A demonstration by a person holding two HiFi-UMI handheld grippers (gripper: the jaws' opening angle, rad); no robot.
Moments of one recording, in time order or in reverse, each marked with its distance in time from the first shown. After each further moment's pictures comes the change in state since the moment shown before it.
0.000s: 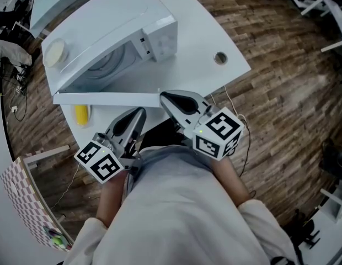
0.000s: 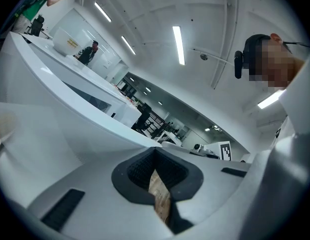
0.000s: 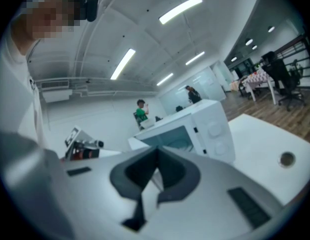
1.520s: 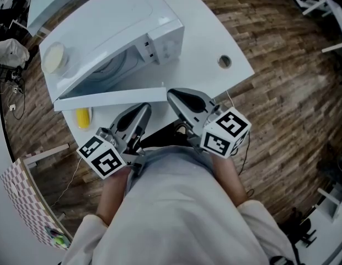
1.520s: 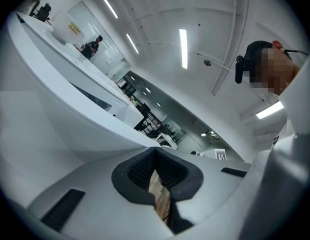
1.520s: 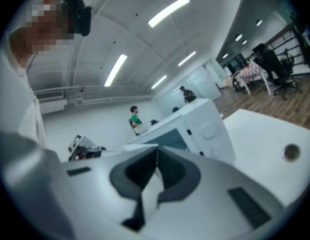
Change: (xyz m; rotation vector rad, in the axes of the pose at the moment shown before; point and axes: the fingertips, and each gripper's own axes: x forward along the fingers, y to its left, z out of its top) left arm 0.024 0.018 0.020 -0.078 -0.009 -0.048; right arm 0.014 -0.029 0.011 0.102 -0.035 -0.014
